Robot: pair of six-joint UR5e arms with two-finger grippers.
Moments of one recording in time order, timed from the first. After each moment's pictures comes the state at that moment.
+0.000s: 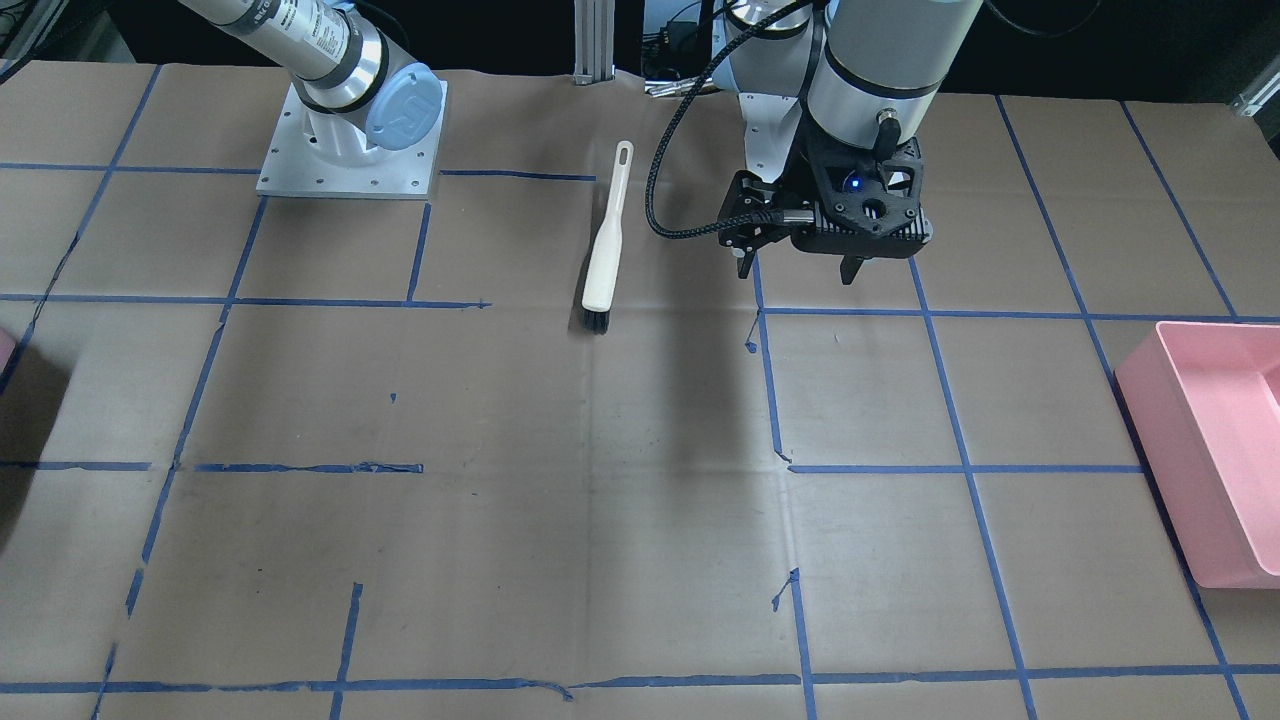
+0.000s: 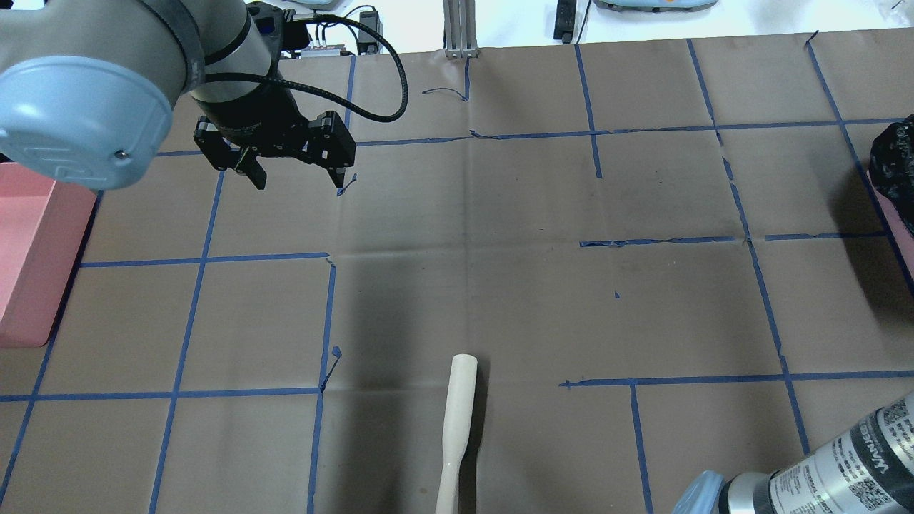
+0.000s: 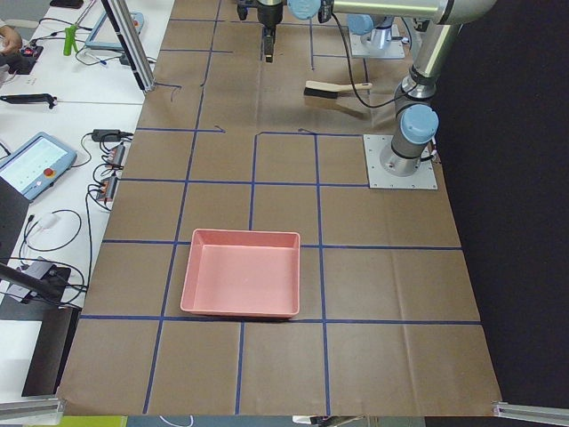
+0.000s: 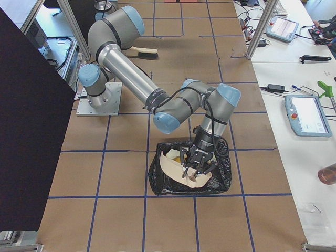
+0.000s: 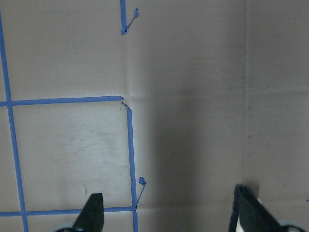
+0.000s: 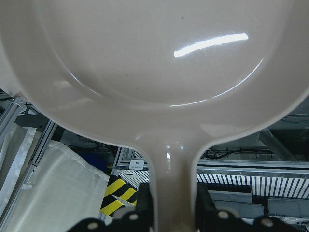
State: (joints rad) left arm -1.68 -1.61 -1.57 -1.52 1.56 -0.07; right arm 0.80 -1.03 1.17 -2.03 -2.39 -2.20
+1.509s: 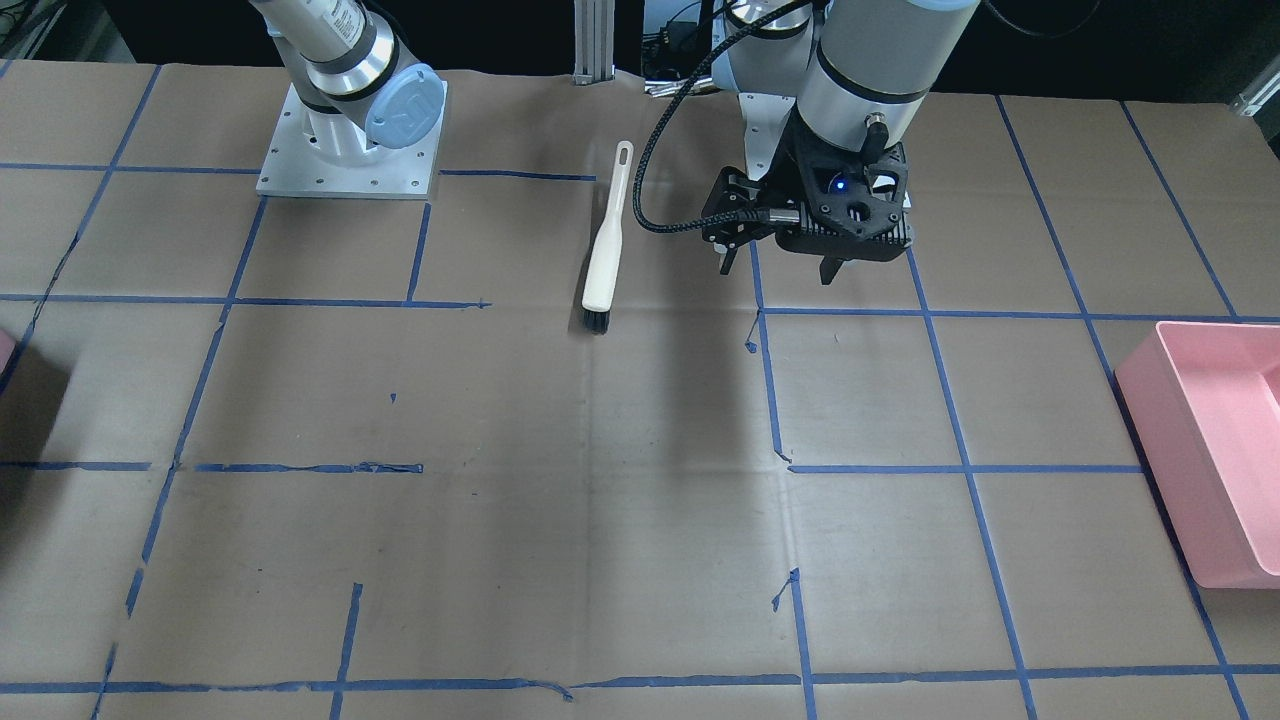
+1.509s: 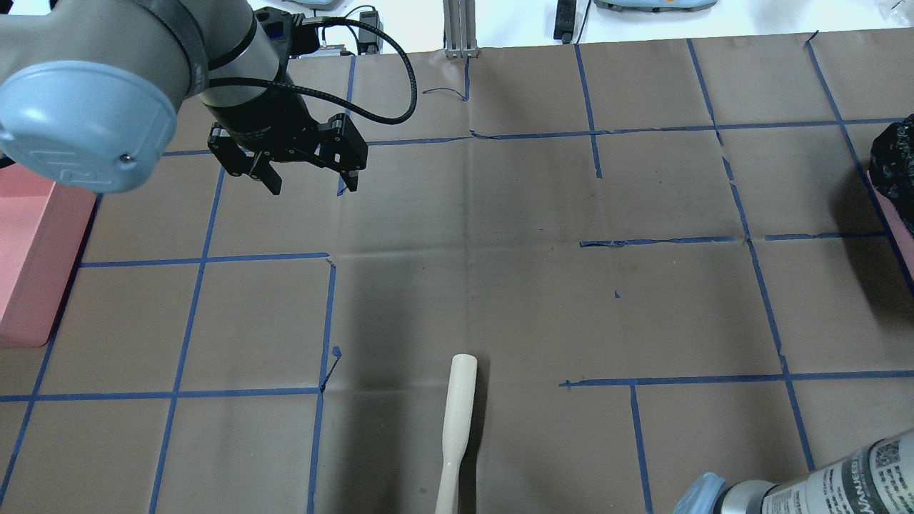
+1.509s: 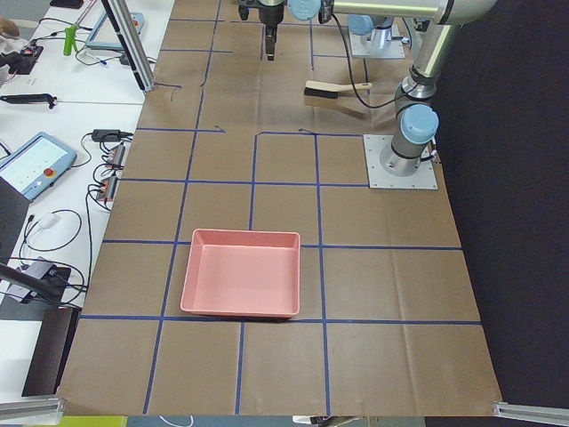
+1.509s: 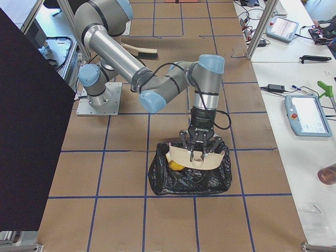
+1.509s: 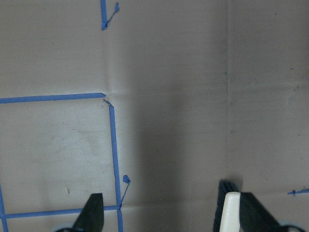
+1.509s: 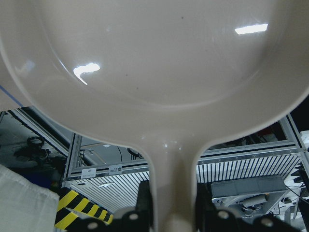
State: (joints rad) left arm -1.68 -1.61 -1.58 -1.52 1.50 -0.07; right arm 0.80 -1.24 1.35 -2.25 -2.14 -2.29
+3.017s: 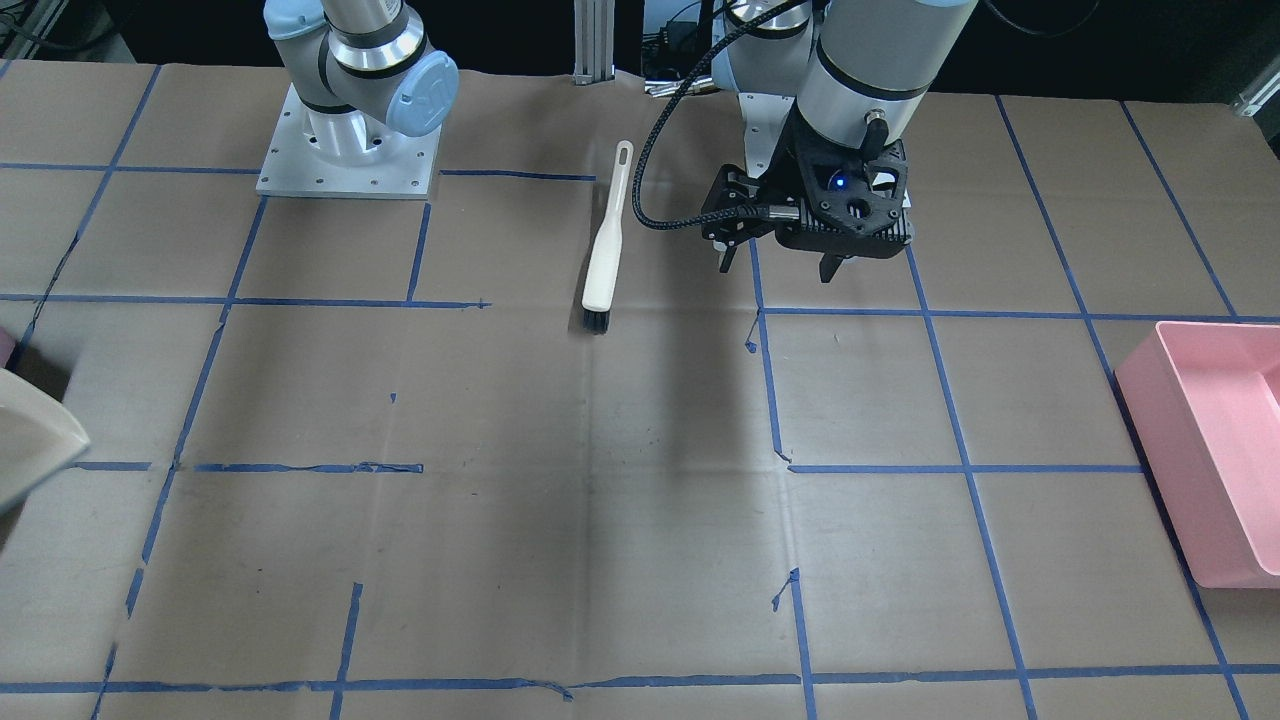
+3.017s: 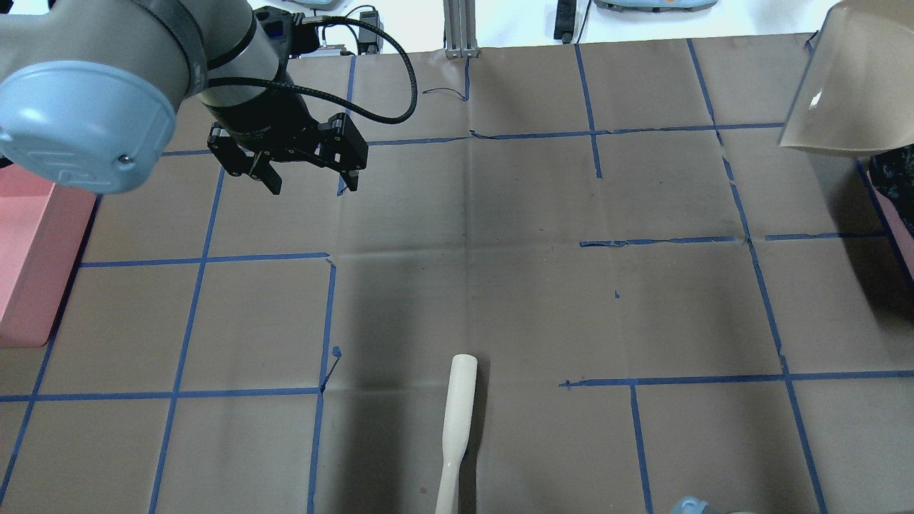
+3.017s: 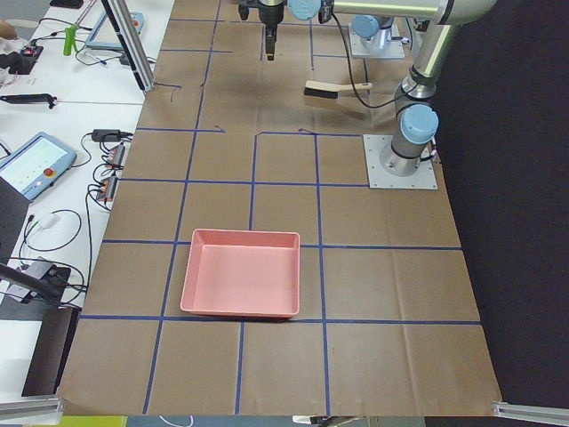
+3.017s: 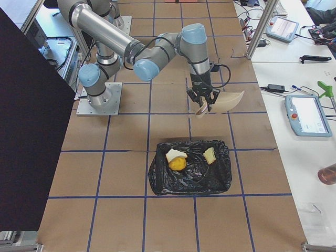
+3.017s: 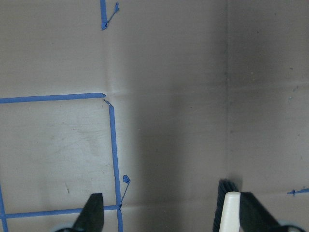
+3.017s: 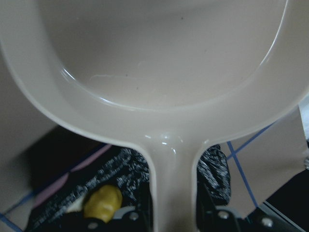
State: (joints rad) left arm -1.69 -1.61 -1.57 -1.52 1.50 -0.07; right arm 1.01 -1.43 1.61 -2.13 -1.70 -1.58
